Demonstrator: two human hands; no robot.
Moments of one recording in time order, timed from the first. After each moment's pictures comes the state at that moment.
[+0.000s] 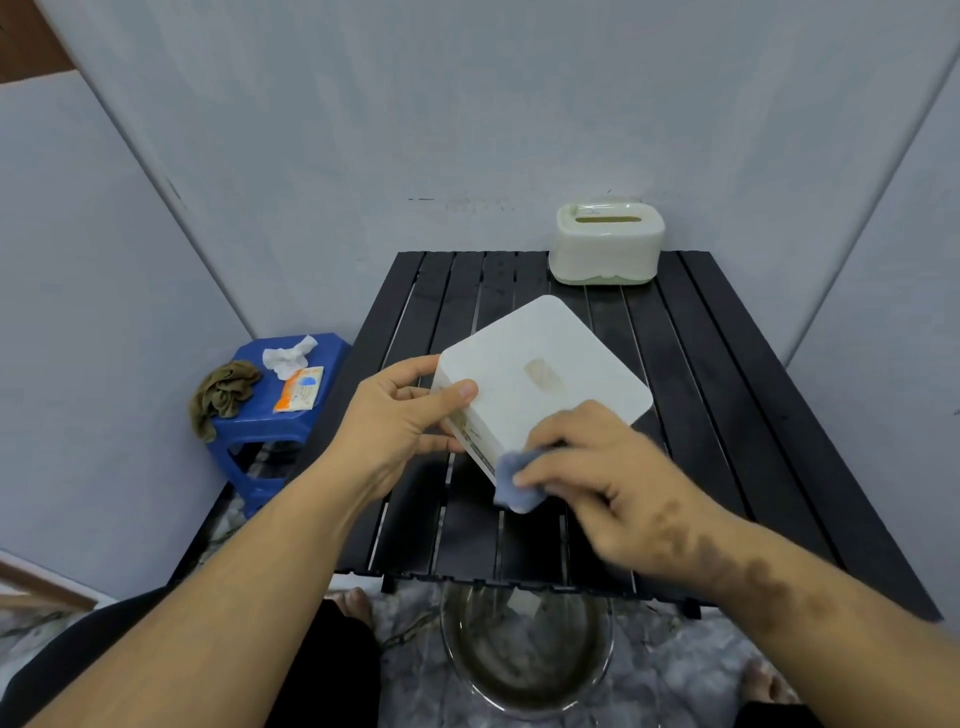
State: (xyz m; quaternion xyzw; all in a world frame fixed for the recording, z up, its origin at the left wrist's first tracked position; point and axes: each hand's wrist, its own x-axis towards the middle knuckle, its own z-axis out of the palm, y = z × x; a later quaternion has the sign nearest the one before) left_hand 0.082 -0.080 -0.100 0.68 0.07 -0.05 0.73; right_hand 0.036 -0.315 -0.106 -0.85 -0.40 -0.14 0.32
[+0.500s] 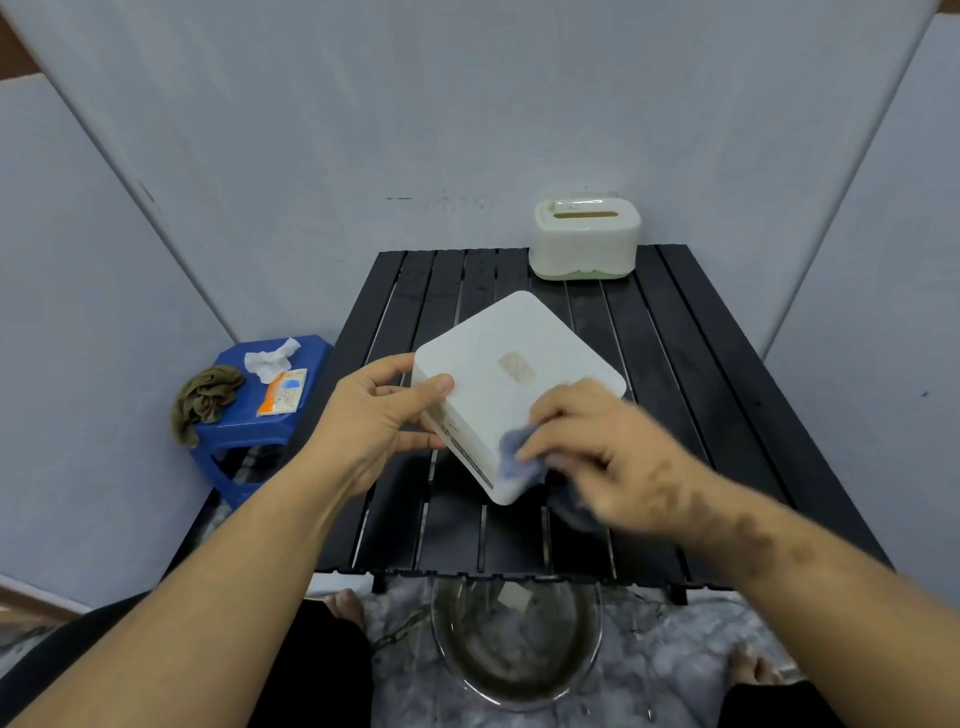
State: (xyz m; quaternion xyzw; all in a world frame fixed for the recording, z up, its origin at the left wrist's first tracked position) left_hand 0.085 -0.080 -0.102 0.68 0.07 -0.06 0.73; right_hand 0.049 -0.334 -0.103 -0.85 -0.40 -0.12 0.31
